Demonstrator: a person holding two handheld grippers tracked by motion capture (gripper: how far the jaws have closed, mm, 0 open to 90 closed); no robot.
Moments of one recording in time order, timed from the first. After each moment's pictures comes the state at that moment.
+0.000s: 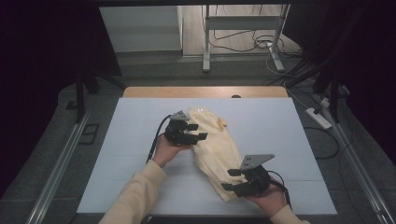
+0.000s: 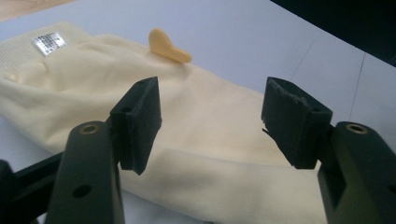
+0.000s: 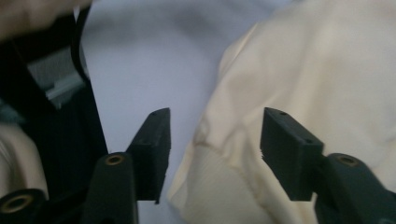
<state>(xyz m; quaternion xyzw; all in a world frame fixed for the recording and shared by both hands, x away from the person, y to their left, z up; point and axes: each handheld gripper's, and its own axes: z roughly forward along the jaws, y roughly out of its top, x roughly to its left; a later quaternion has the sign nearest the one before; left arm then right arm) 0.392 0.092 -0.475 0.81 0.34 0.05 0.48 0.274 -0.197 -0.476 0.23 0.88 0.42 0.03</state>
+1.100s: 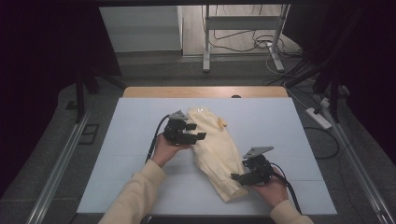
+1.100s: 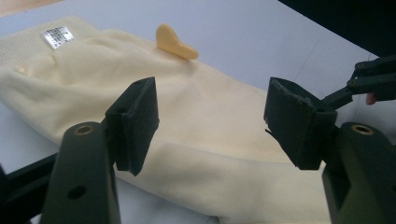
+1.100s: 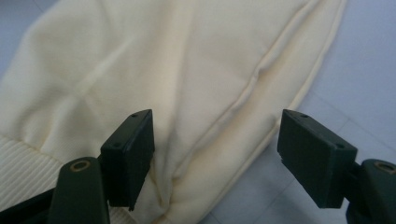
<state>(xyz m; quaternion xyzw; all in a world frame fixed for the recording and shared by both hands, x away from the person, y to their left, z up) 0.394 0.095 -0.477 0.81 0.35 0.05 0.47 0.315 -0.216 -0.510 0.34 0.88 0.32 0.08</state>
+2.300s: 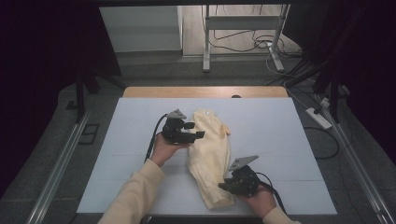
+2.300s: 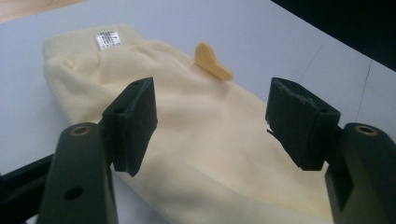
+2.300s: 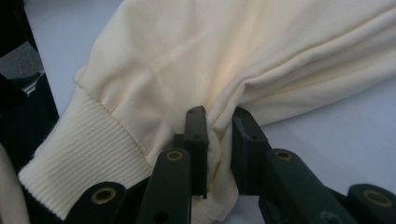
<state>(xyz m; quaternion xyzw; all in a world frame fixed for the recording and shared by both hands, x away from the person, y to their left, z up) 0.395 0.100 -0.475 0.80 0.35 0.05 0.48 0.281 -0.175 -0.513 0.29 0.90 0.34 0.00</state>
